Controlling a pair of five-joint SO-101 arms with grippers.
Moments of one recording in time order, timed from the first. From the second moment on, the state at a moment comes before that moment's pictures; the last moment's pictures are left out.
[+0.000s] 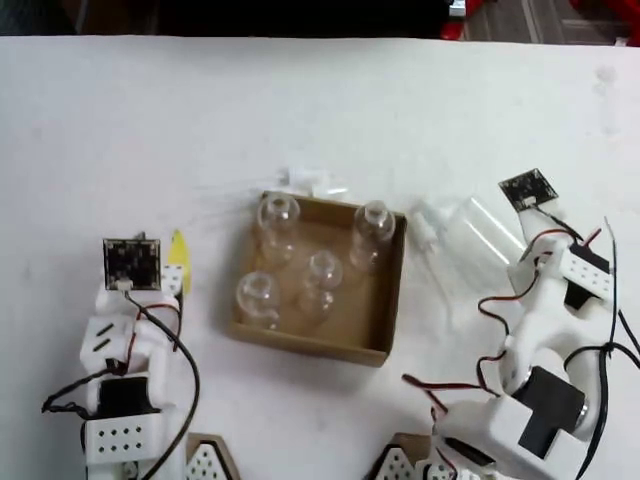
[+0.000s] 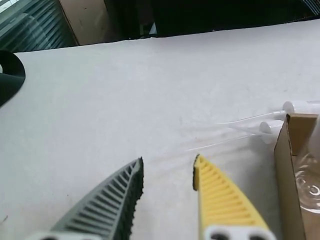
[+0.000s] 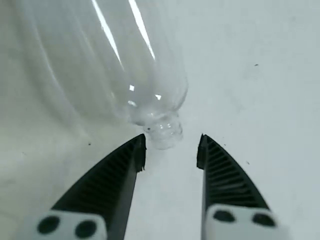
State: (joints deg) left arm -13.3 -93.1 97.4 28.7 -6.4; right arm 30.9 -4.8 37.7 42.0 55.0
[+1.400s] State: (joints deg) left arm -13.3 -93.1 97.4 28.7 -6.4; right arm 28.5 -4.2 37.8 41.6 55.0
